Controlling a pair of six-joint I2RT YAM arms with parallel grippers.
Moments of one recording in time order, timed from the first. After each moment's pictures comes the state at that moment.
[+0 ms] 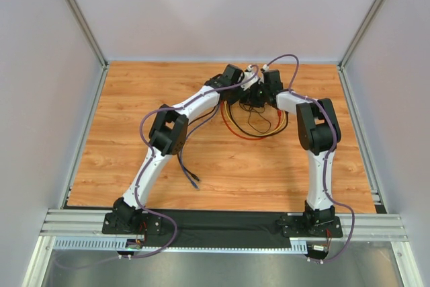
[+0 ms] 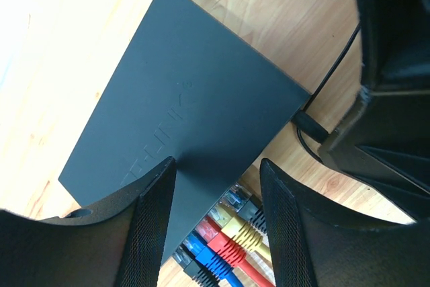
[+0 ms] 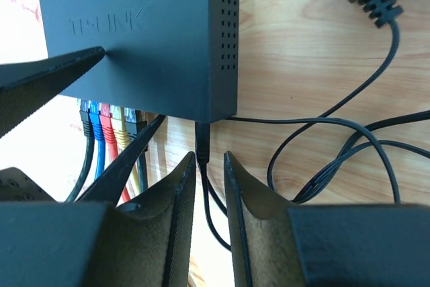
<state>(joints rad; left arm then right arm) -0.63 2.56 2.25 -0.42 -0.08 0.46 0.24 2.21 1.51 -0.04 -0.33 0.59</state>
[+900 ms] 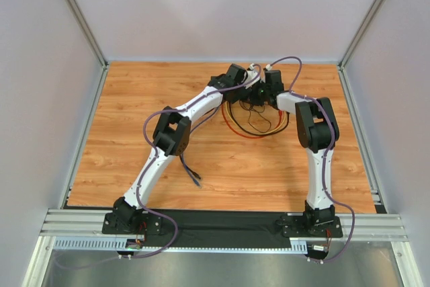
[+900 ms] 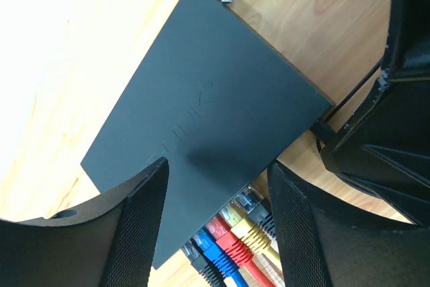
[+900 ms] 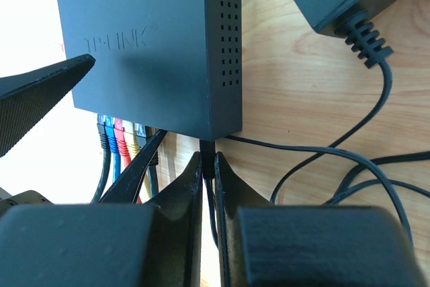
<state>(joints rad) -0.65 2.62 2.35 -0.43 -0.18 0.48 0.22 2.26 1.52 0.05 -0.36 0.69</state>
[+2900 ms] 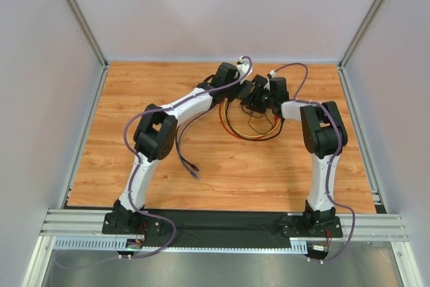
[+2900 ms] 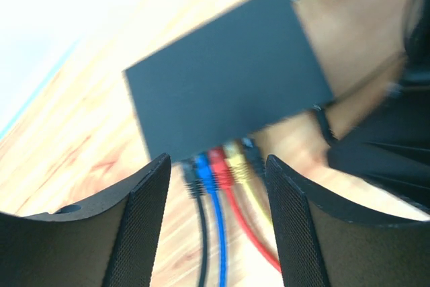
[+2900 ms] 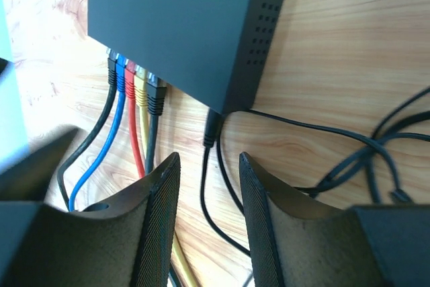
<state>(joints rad) -0.65 2.30 1.90 -0.18 -0.17 0.32 0.22 2.14 1.29 0.21 -0.40 0.73</state>
